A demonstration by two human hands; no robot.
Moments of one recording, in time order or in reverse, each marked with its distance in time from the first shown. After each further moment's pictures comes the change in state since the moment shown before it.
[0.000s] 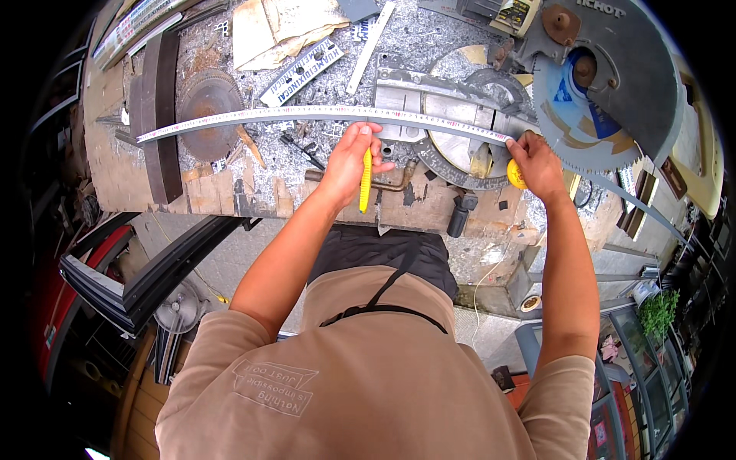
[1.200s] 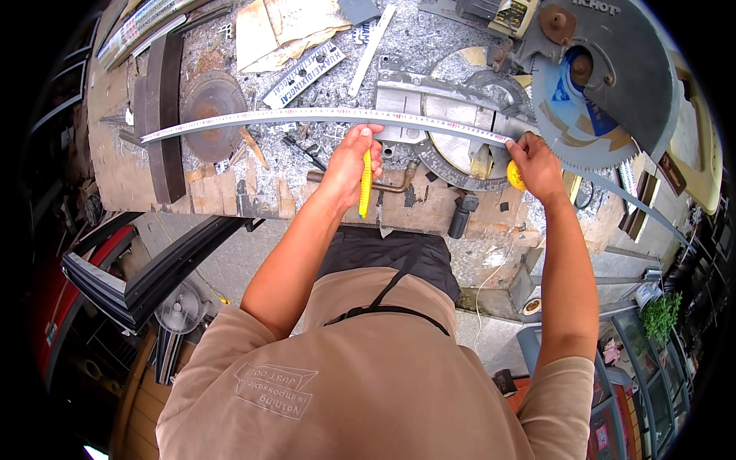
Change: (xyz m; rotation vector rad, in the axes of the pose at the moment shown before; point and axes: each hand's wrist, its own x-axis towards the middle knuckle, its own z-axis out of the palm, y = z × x) left_hand -0.006 0.014 0.012 -0.127 0.087 -0.116; right_hand -0.005 -0.004 0.000 0.049 0.042 -0.019
